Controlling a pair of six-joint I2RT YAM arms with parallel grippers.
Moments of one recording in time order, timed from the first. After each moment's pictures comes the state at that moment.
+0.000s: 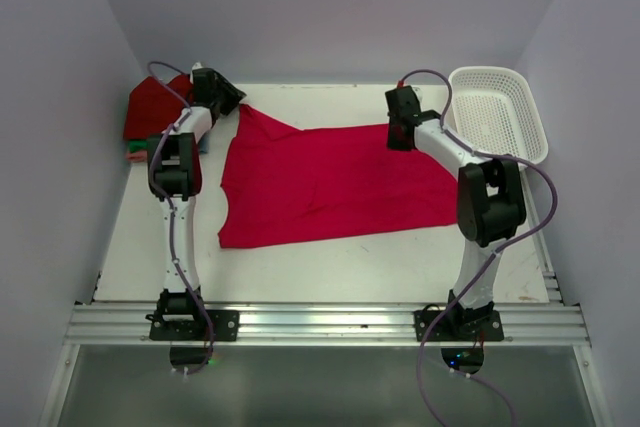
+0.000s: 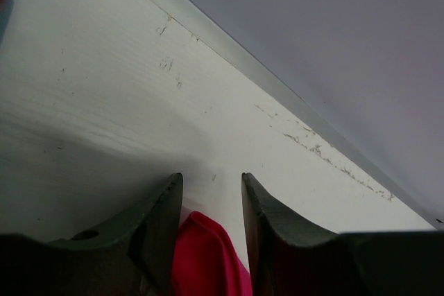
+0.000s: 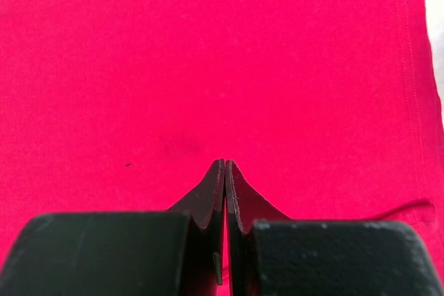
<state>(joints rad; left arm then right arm) 0.04 2.58 2.06 -0.03 0.15 -0.80 0.31 1.94 1.49 -0.51 0.32 0.36</state>
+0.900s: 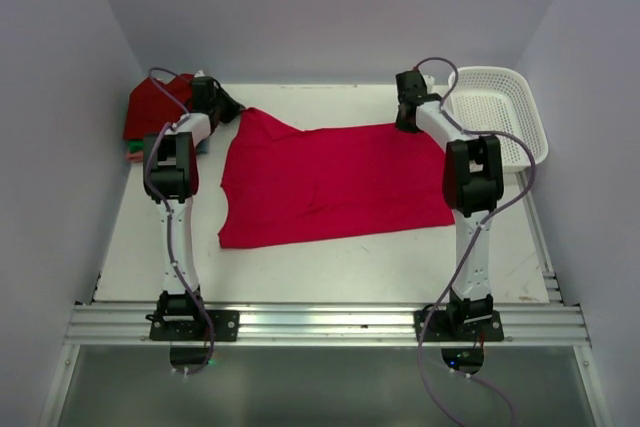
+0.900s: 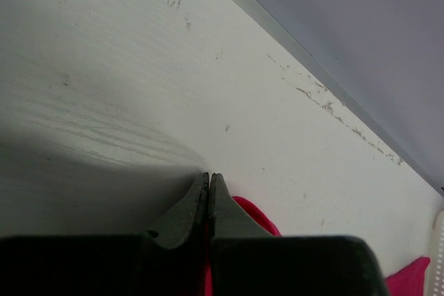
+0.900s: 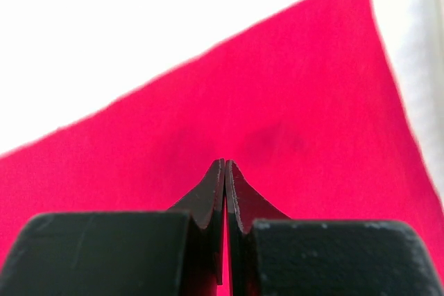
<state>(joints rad) 0.04 2.49 1.87 0.05 0.22 -0.78 0.21 2.22 1.78 -0.52 0.35 0.40</state>
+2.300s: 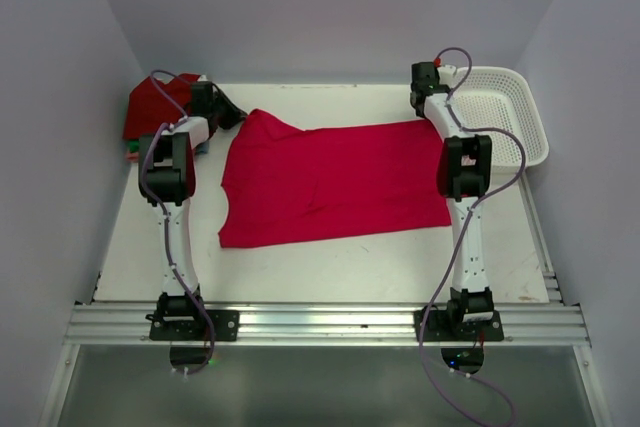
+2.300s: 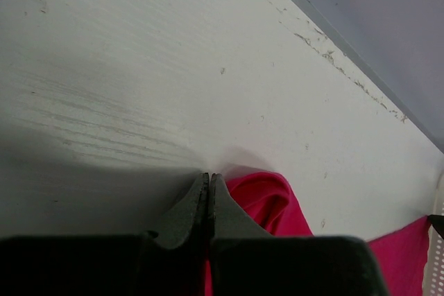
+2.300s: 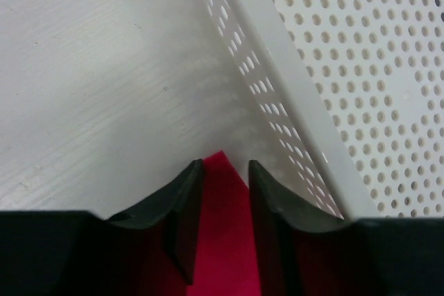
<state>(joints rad) 0.04 2.41 1.74 0.05 0.29 -0.72 0.08 2.63 2.34 -0.64 0.68 0.32</state>
